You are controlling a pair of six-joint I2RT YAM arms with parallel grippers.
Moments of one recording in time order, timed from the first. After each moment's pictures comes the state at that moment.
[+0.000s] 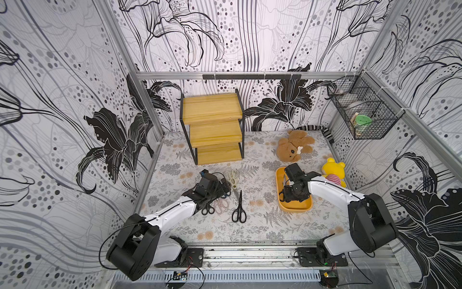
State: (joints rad) left arm -0.50 1.27 0.57 -0.10 0.05 -0.98; right arm 0.40 1.49 0.85 -0.71 0.09 0.36
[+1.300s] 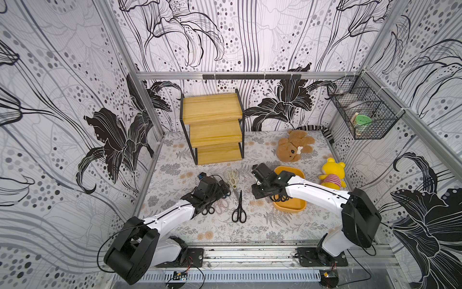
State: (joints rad) left arm -0.49 1.24 0.50 -0.04 0.04 -1.05; right arm 0.88 1.62 1.13 -0.64 0.05 0.46
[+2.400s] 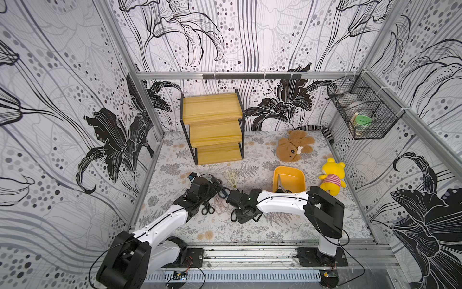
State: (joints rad) left arm -0.42 1.11 0.46 -0.04 0.00 -1.10; right arm 1.14 1.89 1.22 -0.71 0.09 0.60
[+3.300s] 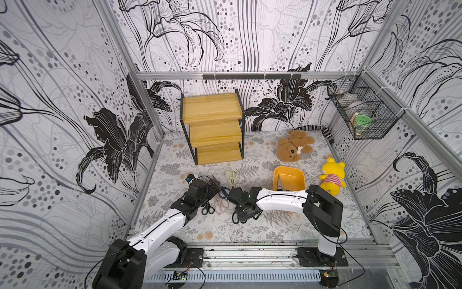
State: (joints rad) left arm -0.42 1.04 0.42 -0.06 -0.03 -1.10; right arm 1.11 1.90 1.23 -0.72 0.09 0.66
